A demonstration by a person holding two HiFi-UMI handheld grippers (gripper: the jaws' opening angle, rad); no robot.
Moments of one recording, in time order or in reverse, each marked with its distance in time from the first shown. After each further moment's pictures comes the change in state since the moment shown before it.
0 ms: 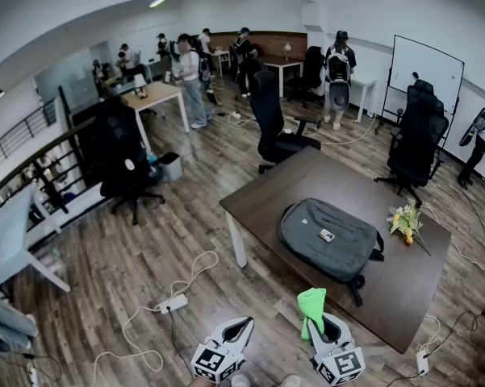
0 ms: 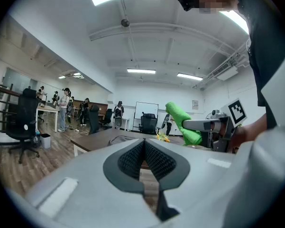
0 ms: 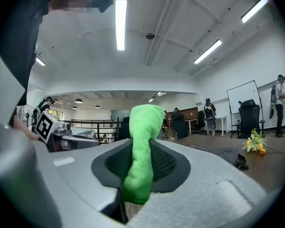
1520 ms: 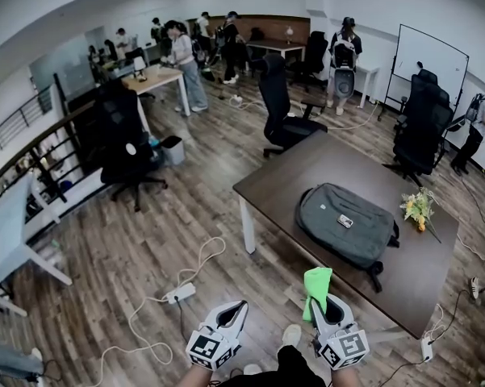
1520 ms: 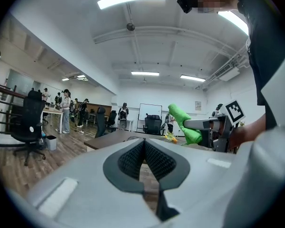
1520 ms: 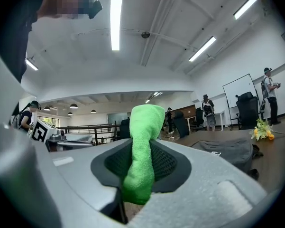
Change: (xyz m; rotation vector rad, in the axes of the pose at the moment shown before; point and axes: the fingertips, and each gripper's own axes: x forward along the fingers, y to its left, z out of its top) left arm -0.053 0.092 0.003 0.005 -0.017 0.032; right arm 0.066 0.052 -0.004 0.078 -0.030 -0.032
